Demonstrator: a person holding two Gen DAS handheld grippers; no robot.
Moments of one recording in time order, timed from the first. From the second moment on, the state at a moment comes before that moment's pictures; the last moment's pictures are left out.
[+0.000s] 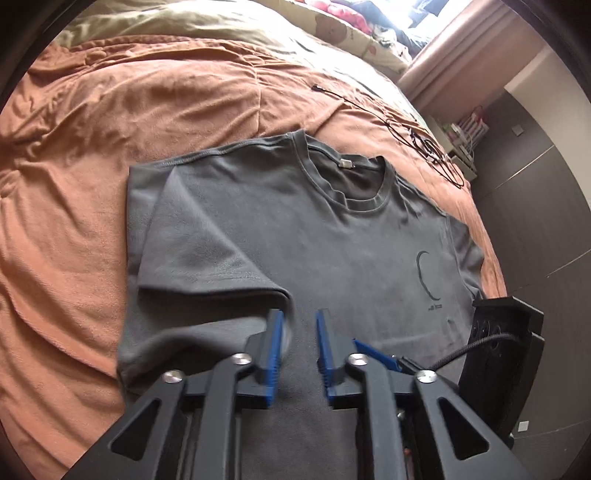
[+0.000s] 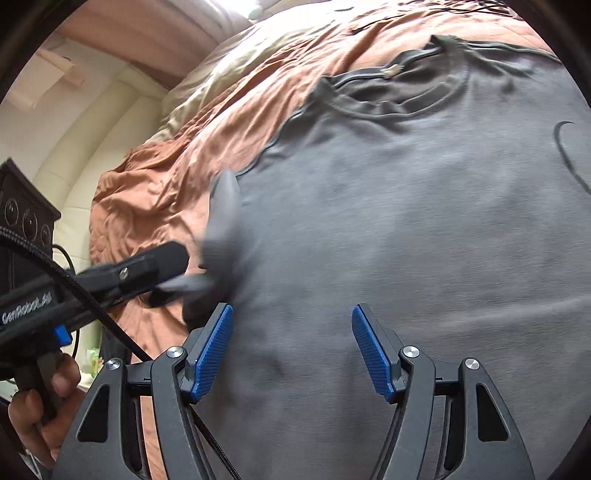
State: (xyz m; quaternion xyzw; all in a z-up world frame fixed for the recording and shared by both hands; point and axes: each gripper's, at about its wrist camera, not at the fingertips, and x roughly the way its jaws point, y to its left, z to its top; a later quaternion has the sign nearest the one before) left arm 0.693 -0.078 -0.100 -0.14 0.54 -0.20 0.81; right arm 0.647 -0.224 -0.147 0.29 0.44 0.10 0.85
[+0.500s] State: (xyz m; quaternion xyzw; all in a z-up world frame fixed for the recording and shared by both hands) left arm 0.669 0.020 -0.101 -0.14 0.51 -0.11 0.84; right arm 0.678 -0.179 -0.126 0.15 0.45 0.10 0.88
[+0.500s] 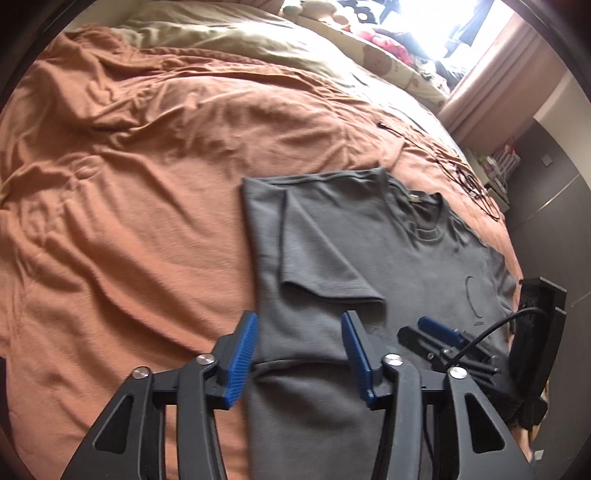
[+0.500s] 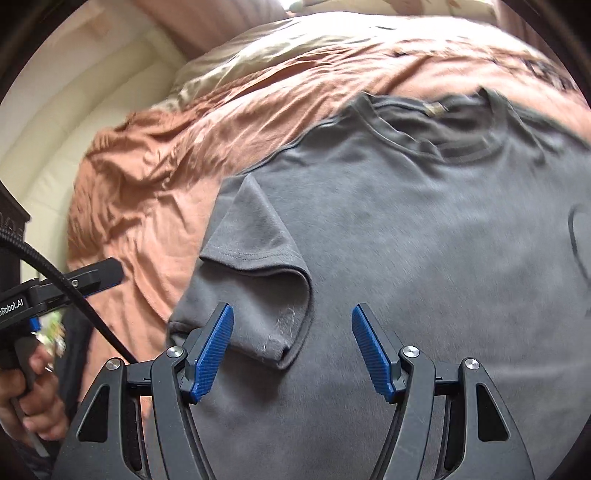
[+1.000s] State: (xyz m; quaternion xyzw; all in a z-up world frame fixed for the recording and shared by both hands) left arm 0.657 0.079 -0.139 -0.16 0.52 -0.08 0.83; right arm 0.728 -0.090 -0.135 -0.07 0.46 0.08 0.88
